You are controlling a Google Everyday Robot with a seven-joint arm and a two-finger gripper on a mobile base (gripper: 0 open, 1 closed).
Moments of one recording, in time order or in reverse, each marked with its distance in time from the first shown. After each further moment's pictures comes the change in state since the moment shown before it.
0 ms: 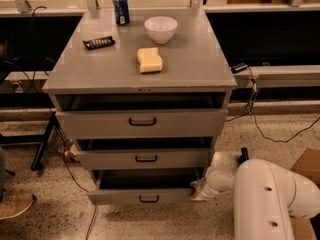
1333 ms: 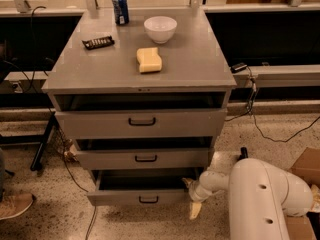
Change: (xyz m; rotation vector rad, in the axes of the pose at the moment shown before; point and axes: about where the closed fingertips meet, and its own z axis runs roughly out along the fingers) arm -0.037 0.017 0.018 -0.079 -0.048 -0.123
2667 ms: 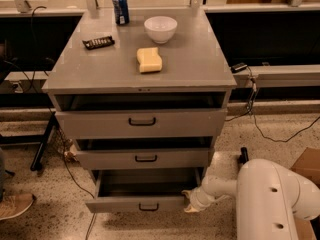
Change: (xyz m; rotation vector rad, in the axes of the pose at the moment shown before) arm -0.007 0.050 -0.012 -0.087 -0.033 0.016
